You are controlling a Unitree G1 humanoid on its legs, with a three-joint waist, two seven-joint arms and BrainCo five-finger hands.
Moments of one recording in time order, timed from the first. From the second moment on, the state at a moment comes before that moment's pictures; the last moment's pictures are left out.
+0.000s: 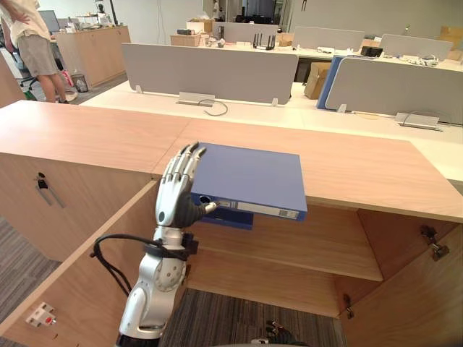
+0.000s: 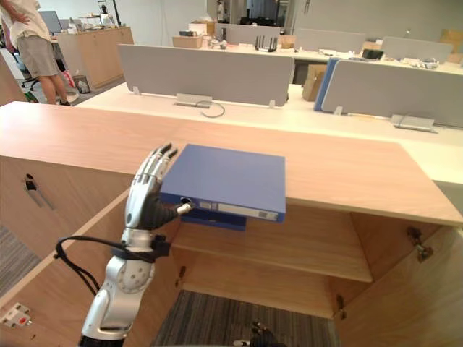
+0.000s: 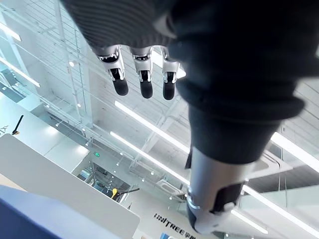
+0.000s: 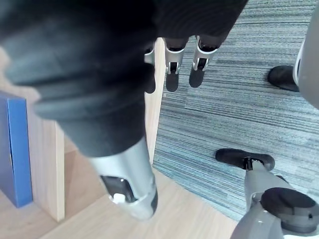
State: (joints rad) left arm 0.05 0.14 -0.18 -0.36 0.91 -0.15 0.26; right arm 0.05 0.04 0.06 1.17 -0.03 -0.08 0.06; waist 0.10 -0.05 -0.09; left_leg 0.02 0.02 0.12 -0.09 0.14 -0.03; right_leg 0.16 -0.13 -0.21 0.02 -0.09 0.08
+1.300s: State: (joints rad) left arm -0.23 0.40 -0.41 0.11 0.99 -0.19 0.28; right arm 0.01 -0.01 0.24 1.19 -0.06 -0.10 0.05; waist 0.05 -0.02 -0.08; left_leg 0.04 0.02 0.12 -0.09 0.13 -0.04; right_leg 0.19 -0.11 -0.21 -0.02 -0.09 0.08
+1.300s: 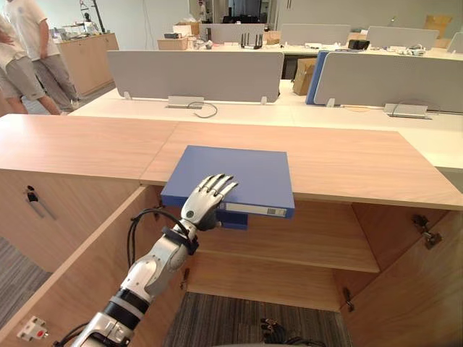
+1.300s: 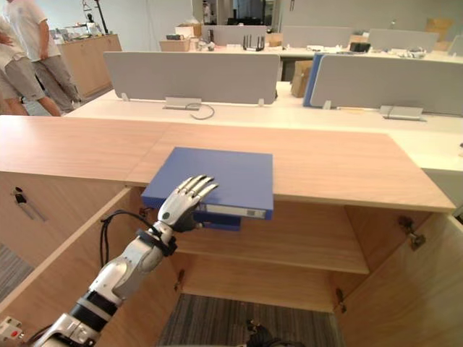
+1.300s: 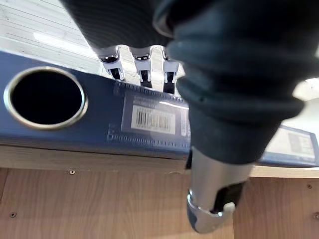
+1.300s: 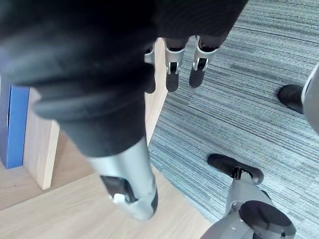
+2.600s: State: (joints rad) left arm -0.19 0.24 -0.23 0.02 1.00 -0.09 0.34; right arm 0.00 -0.02 0.15 1.19 -0.06 -0.10 0.04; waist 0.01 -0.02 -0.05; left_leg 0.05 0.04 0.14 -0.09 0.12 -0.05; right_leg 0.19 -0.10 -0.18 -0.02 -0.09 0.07
